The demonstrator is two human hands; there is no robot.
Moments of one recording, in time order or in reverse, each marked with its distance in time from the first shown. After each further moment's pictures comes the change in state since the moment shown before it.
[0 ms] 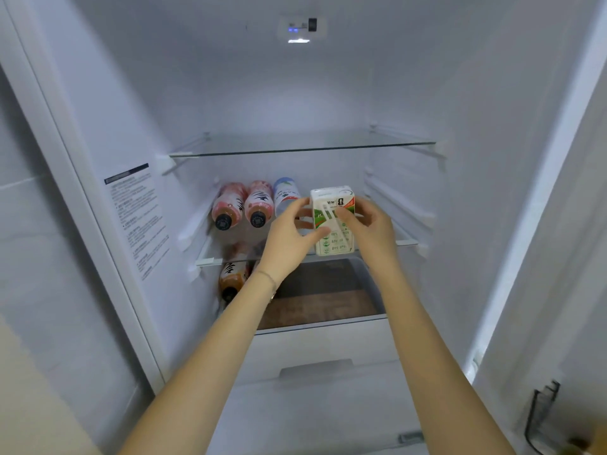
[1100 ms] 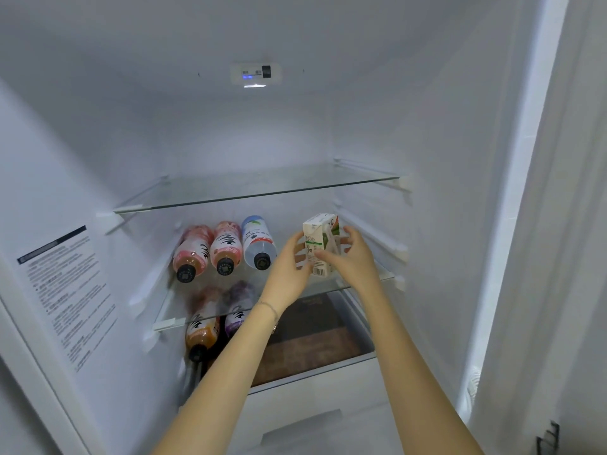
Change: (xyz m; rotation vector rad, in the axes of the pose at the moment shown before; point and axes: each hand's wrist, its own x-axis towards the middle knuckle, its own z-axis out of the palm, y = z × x) left_hand 0.042 -0.017 0.043 -0.021 -0.160 -0.075; right_hand 0.051 0.036 -0.018 -0.274 0.046 0.144
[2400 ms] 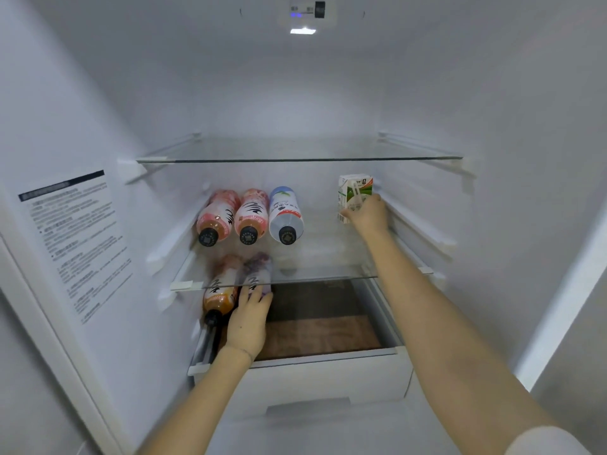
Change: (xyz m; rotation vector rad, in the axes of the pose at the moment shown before) left_hand -0.067 -0.168 -0.028 0.966 0.035 -0.121; right_hand 0.142 0.044 0.055 -0.327 0.057 0.085
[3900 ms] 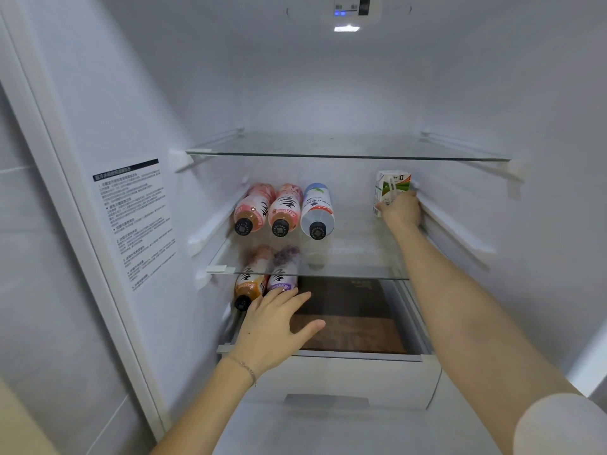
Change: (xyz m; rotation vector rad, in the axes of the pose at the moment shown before) left_hand -0.059 0.039 -0.080 -0.084 -0.114 -0.013; right_hand 0.011 -0.012 0.001 -0.159 0.017 0.020
